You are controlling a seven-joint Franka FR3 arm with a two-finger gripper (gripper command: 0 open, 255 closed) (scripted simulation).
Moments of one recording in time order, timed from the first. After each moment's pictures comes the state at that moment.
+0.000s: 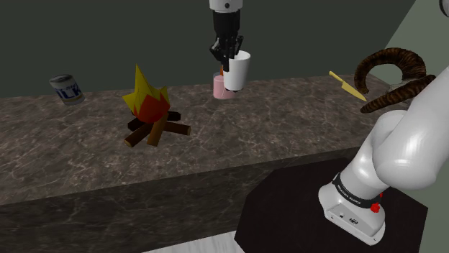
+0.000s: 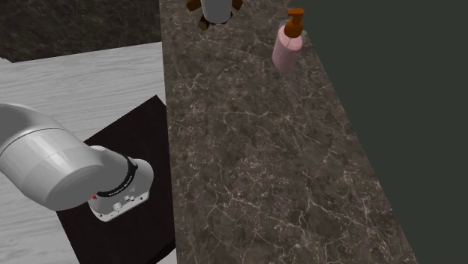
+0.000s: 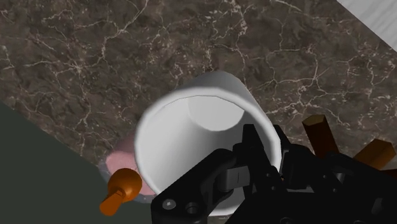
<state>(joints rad) 0.25 -0.06 0.07 -1.80 -0.07 1.67 0.22</state>
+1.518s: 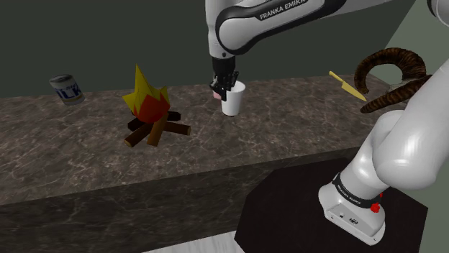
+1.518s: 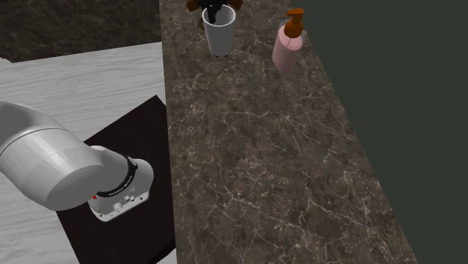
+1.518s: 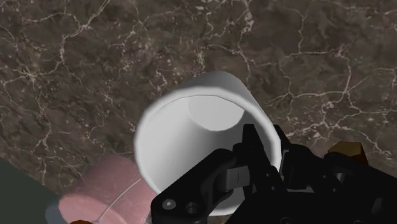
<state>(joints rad) 0.25 -0.02 0.06 -2.06 -0.08 1.97 0.25</state>
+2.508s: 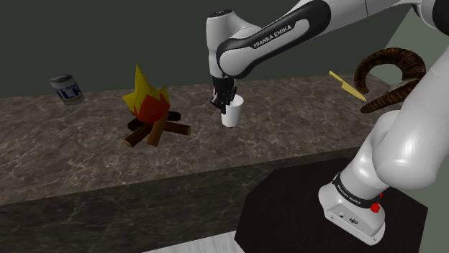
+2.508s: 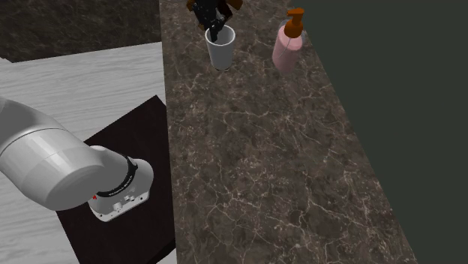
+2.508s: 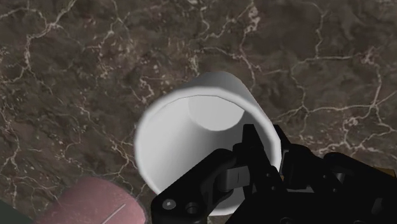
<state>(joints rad) 0.25 0.04 0.06 -2.16 -0.09 2.13 0.26</state>
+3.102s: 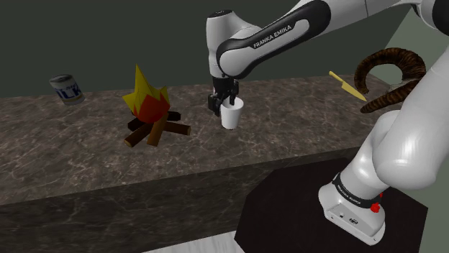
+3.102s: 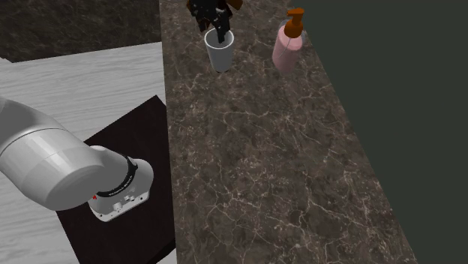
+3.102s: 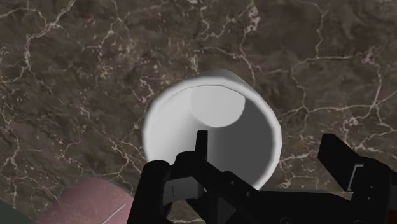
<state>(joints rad) 0.25 0.04 0.06 -2.16 -0.09 2.14 0.26</state>
